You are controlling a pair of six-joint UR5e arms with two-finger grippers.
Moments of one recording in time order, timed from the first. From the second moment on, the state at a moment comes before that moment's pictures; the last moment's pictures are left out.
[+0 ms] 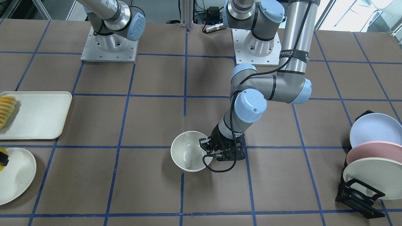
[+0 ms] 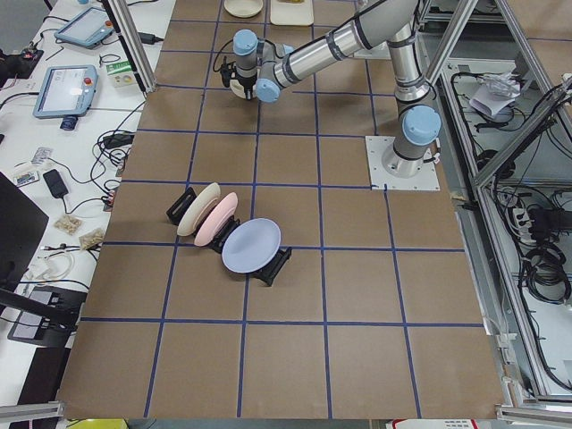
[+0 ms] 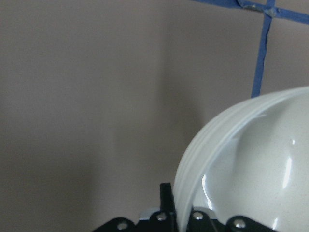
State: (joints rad) left arm -1.71 -2.04 -1.81 -0.76 1.32 -0.30; right arm 1.07 -1.04 1.49 -2.03 -1.66 -0.40
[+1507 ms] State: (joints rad) left arm -1.73 -1.98 -1.84 -0.73 1.33 -0.30; right arm 1.50 -1.26 1.49 -1.80 -1.57 0.06
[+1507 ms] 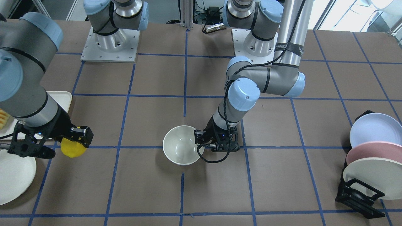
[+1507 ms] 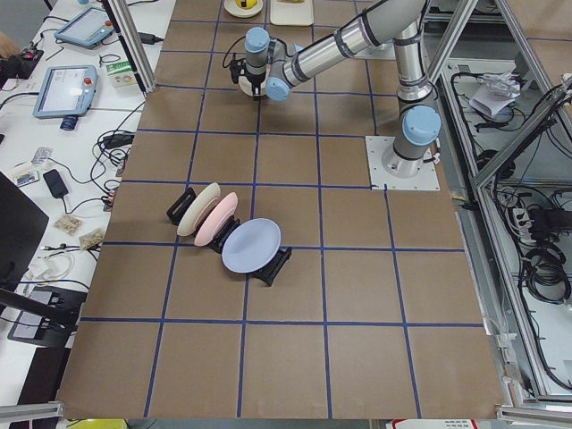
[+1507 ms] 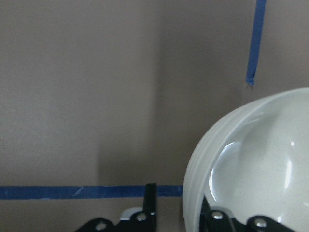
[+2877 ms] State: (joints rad) left arm -1.56 -1.59 -1.56 -1.53 1.54 -0.03; right arm 1.88 -1.08 1.50 -2.04 -1.52 0.37
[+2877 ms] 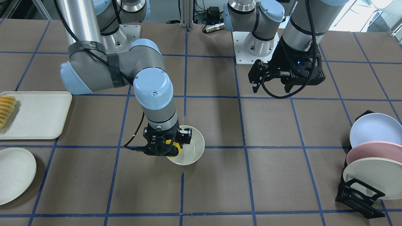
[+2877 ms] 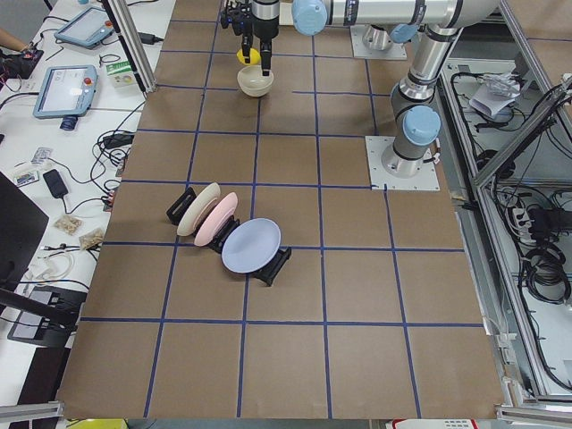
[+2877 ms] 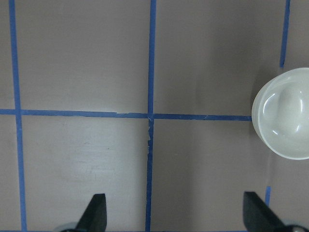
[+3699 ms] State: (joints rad) left arm -1.56 -1.61 -1.49 -1.62 1.55 -0.03; right arm 1.92 -1.00 1.51 -2.10 -1.52 0.43
